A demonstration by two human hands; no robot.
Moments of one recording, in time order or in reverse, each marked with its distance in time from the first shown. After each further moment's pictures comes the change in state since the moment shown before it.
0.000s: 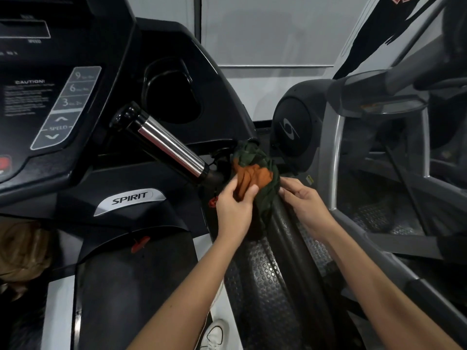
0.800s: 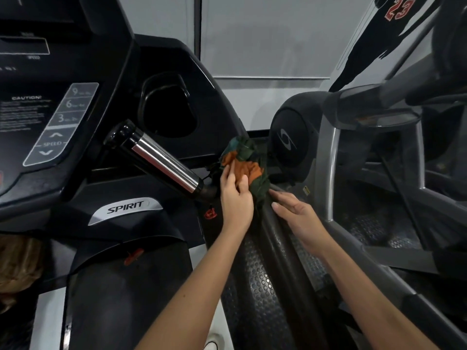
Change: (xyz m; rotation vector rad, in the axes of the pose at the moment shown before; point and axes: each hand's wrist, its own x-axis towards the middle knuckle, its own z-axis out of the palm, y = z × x) left_hand 0.035 0.015 0.023 0.087 0.091 0.030; right_hand 0.003 0.002 -0.004 -0.083 -0.024 -0.015
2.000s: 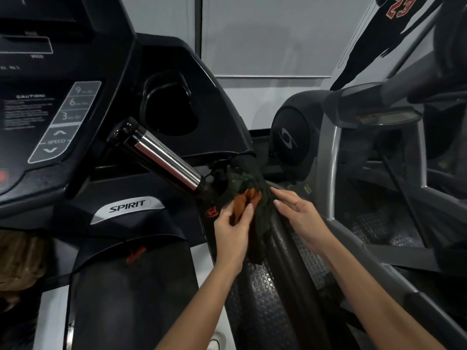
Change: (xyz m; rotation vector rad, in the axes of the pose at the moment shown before) left_hand -0.054 -0.019 -0.023 -0.326 -0.042 -0.210; right_hand 0.000 0.004 -0.001 0.049 0.002 0.018
